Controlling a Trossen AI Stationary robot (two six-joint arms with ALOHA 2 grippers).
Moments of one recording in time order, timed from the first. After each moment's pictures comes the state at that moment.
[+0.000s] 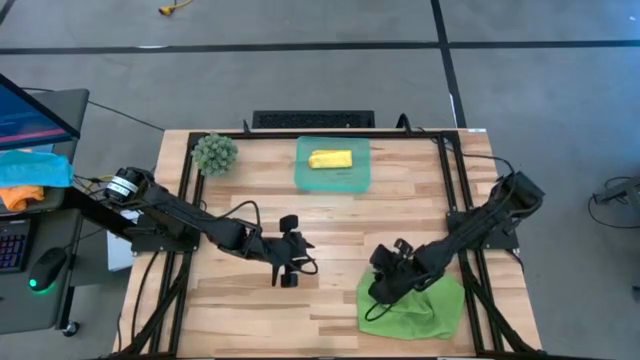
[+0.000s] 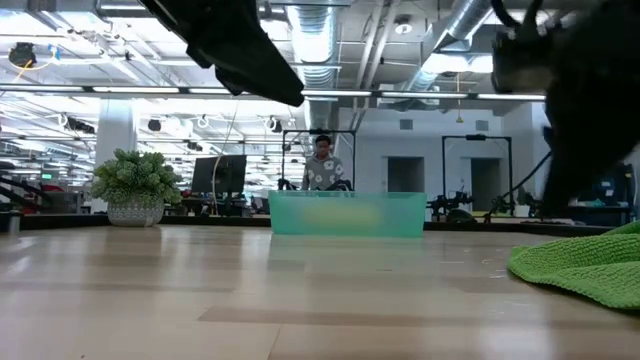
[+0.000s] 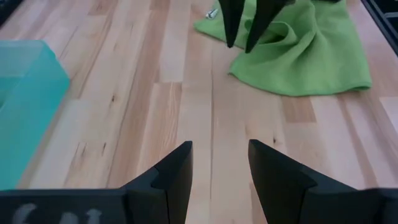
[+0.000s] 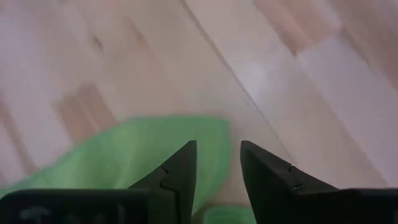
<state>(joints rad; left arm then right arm) -0.35 1.56 0.94 -0.06 -0.35 -0.19 0.61 1.65 0.92 -0.57 0.35 1.09</state>
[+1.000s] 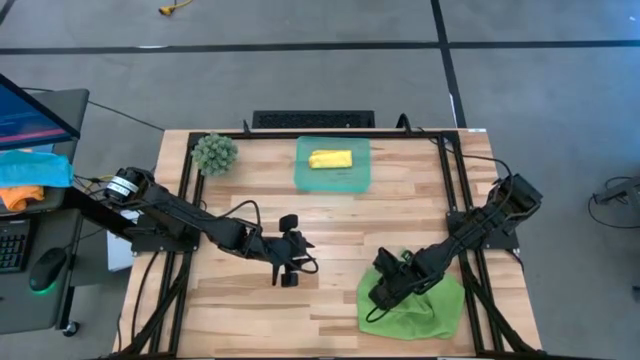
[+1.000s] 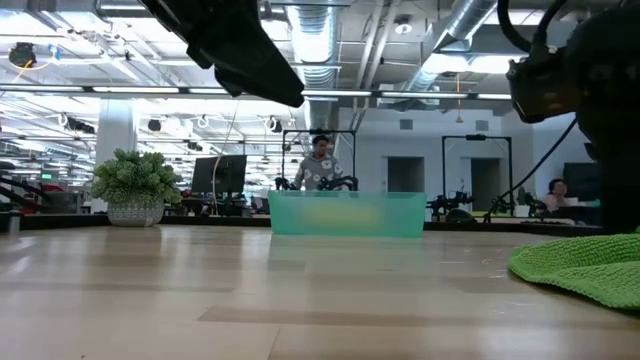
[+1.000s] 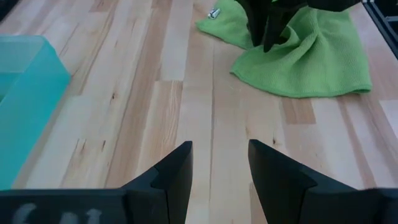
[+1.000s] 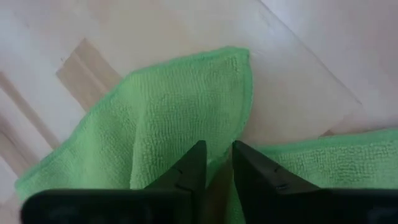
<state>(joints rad) -0.35 1.56 0.94 -0.06 -0.35 -0.22 0.64 1.67 0.92 -0.56 0.16 1.34</state>
